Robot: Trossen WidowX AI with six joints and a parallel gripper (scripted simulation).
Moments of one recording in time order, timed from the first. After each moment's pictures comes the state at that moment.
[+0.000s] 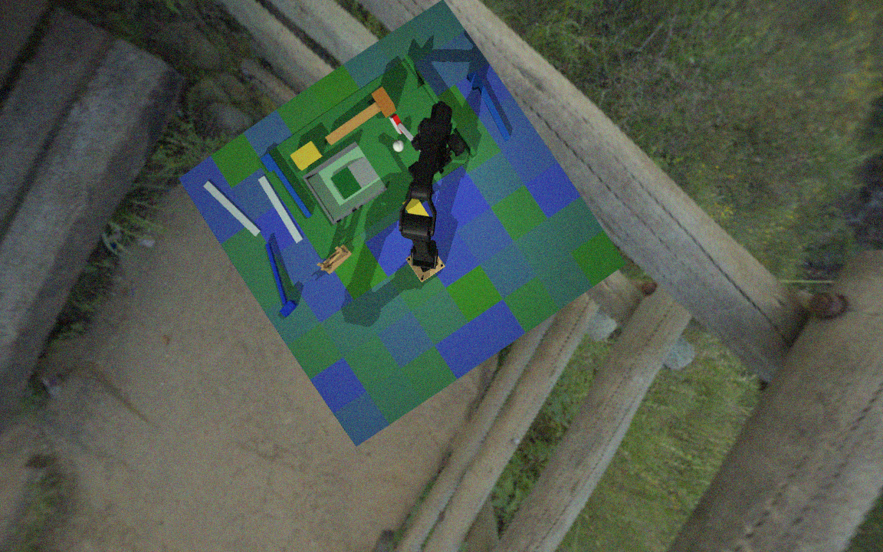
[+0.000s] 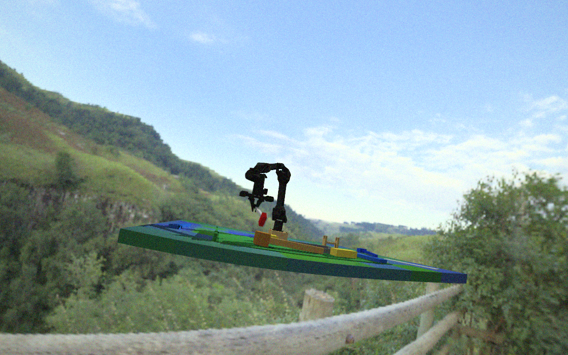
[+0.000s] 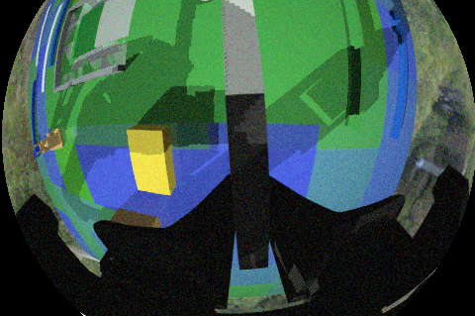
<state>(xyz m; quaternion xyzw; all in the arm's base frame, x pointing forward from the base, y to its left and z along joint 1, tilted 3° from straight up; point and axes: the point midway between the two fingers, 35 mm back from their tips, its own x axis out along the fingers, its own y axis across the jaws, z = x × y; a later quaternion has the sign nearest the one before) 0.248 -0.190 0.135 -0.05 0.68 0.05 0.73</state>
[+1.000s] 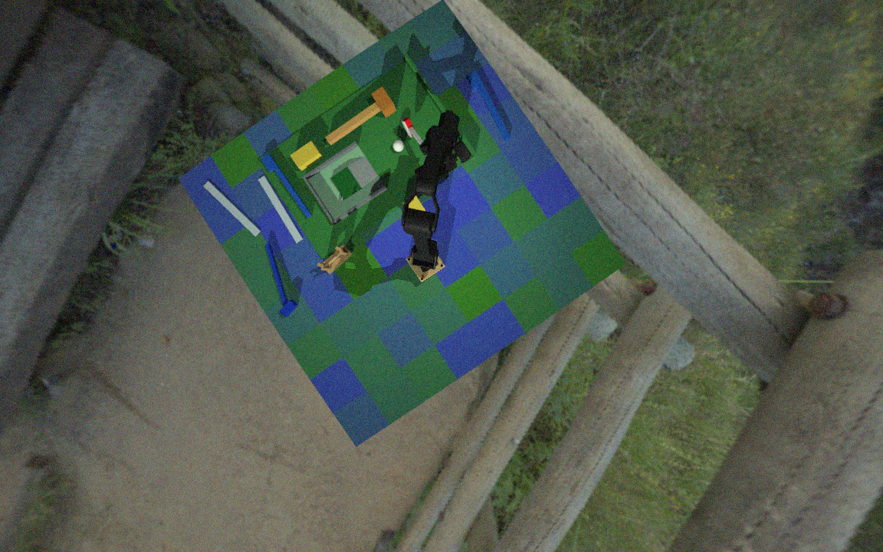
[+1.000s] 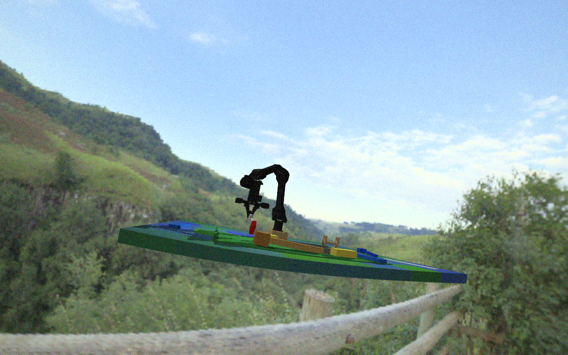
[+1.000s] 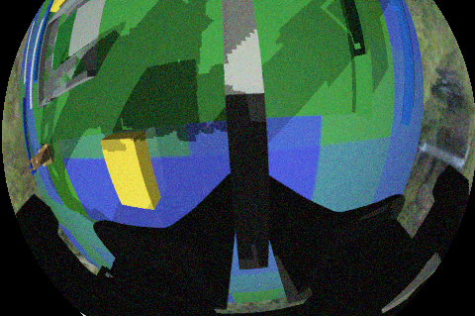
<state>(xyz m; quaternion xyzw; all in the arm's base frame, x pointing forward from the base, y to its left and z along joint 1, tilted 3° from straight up) 0.241 -0.208 0.093 -0.03 0.69 0.02 0.73</state>
